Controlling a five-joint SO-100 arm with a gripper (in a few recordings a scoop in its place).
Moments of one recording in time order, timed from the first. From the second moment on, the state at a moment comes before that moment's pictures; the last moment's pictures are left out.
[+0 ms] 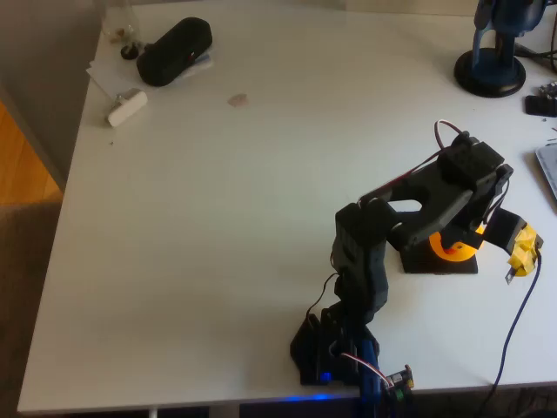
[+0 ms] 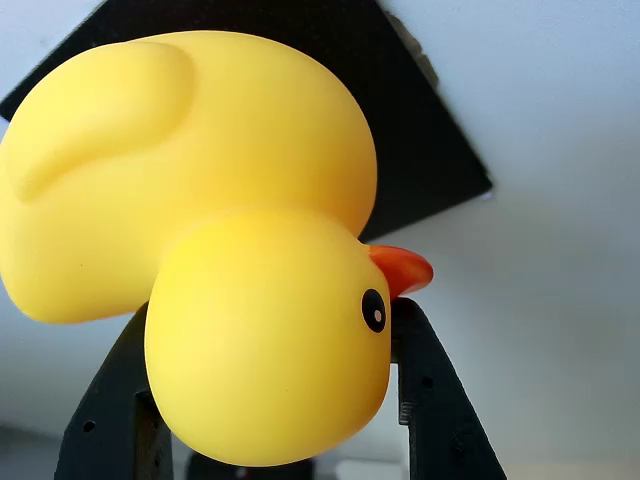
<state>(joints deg) 61.0 95.4 101.9 77.4 -32.7</state>
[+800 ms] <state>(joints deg) 57.5 95.4 101.9 77.8 -32.6</state>
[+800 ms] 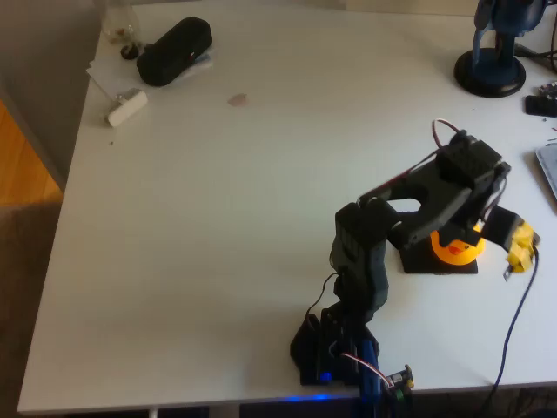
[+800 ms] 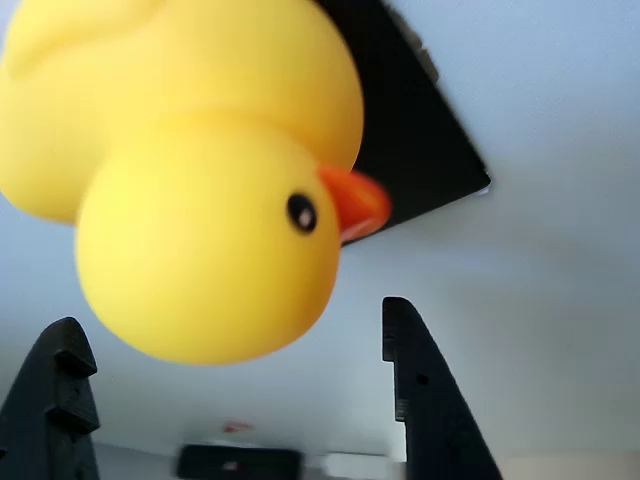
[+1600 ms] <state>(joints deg) 27.8 111.6 101.9 87.3 -25.2</state>
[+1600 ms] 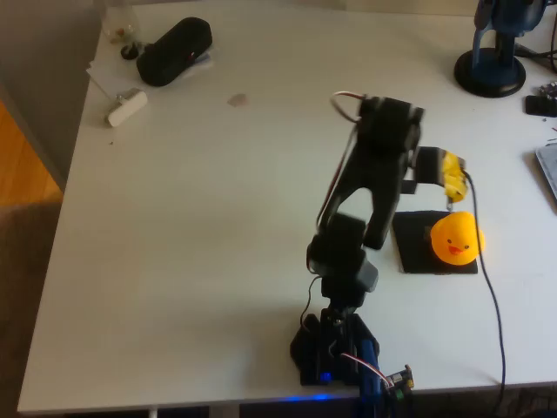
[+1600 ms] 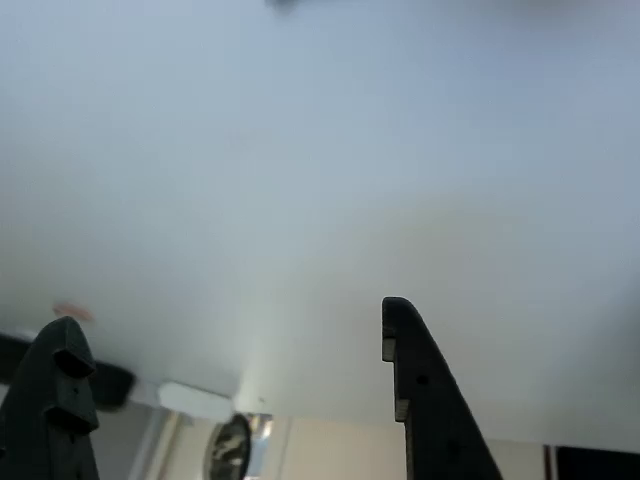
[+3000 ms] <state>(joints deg) 10.8 190.0 164.7 61.0 -1.8</state>
